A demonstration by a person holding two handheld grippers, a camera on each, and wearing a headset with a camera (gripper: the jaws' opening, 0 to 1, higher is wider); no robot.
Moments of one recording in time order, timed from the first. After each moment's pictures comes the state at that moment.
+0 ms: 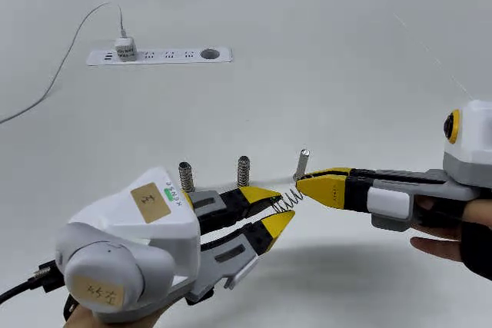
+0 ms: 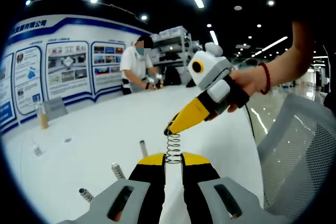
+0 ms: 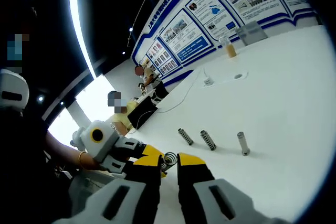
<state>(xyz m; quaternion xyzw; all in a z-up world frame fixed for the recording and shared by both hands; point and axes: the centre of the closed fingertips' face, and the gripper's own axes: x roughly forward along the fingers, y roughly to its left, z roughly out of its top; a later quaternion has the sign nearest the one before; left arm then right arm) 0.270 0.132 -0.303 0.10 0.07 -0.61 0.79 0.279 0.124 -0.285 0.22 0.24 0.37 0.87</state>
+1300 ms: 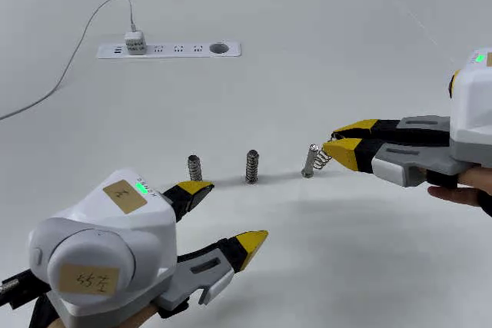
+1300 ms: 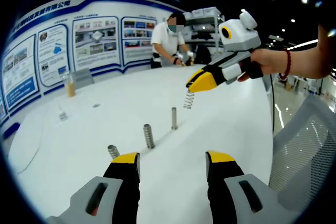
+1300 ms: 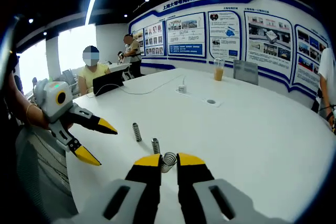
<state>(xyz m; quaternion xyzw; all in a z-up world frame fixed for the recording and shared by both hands) 0.292 0.193 -0.330 0.11 0.18 -0.49 0.85 0.324 0.080 -0.288 -0.07 0.22 0.28 0.93</state>
